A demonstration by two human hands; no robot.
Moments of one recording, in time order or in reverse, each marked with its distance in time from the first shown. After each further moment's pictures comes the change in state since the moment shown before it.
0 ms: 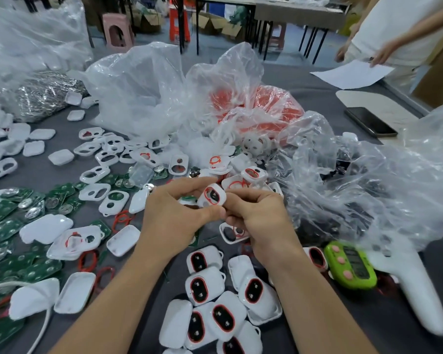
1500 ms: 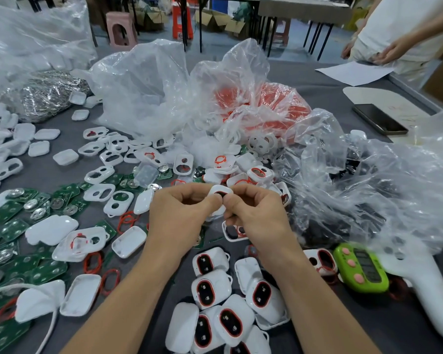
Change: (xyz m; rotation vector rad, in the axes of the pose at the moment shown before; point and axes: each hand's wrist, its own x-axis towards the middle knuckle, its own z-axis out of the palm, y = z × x) left_hand -0.004 0.006 0.008 -0.108 0.065 -0.140; right_hand 0.011 0.017 -0.001 -0.165 -0.057 -0.169
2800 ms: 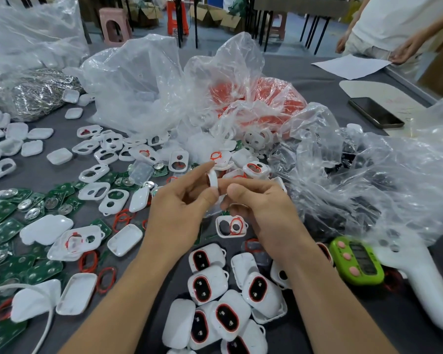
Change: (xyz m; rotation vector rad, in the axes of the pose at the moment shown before) left_hand 0.002 -0.007 0.001 0.012 -0.078 0.087; right_hand -0.005 -0.020 -0.014 0.177 -0.142 0.060
